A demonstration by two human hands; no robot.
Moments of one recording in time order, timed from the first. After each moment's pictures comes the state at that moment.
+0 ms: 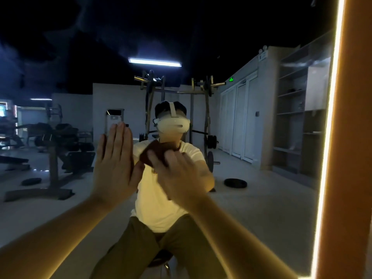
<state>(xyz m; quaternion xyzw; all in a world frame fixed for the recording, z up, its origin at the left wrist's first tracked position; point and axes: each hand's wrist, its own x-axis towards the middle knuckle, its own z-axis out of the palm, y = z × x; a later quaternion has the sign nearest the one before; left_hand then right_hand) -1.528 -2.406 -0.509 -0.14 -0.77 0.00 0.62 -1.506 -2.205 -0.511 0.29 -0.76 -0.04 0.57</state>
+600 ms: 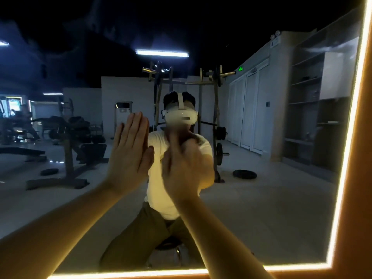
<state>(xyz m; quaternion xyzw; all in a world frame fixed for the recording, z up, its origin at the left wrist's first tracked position) -1.519 -2.420 -0.507 -0.21 -0.77 -0.04 0.60 -1.502 -2.265 -0.533 0.12 -0.73 0.22 0.63</state>
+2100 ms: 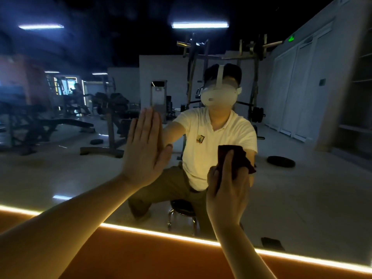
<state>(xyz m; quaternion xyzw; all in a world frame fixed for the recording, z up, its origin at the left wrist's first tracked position) -1.510 -2.430 -0.577 -0.13 -0.82 0.00 0.56 -1.500 -2.206 -0.660 0.07 -0.76 0.30 0.57</state>
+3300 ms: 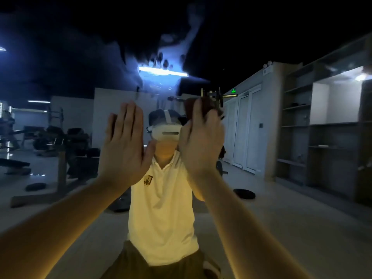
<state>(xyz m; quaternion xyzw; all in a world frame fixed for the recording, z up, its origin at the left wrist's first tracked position) -1.537 -2.614 -0.446 -0.12 -0.75 0.00 0.65 -1.530 -2.425 -0.413 0.06 -0.68 0.14 0.72</state>
